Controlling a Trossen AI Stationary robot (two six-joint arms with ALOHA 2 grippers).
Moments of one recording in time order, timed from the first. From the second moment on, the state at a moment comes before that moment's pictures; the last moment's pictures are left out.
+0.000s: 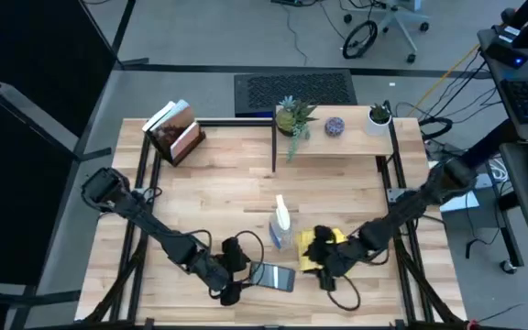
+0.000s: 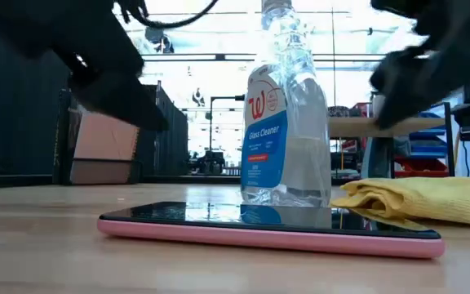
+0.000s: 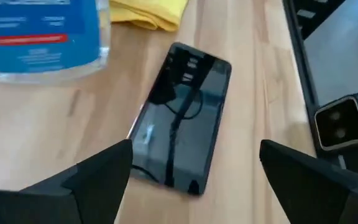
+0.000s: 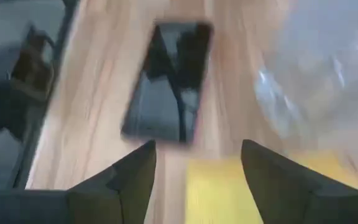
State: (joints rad) left arm -0.60 1.78 0.96 0.07 -0.31 -0.62; right arm 0.62 1.54 0.81 -0.21 0.29 0.63
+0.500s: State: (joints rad) left arm -0.58 1.92 0.96 0.19 -0.21 -0.59; right arm 0.67 1.75 0.82 -0.35 0.34 0.75
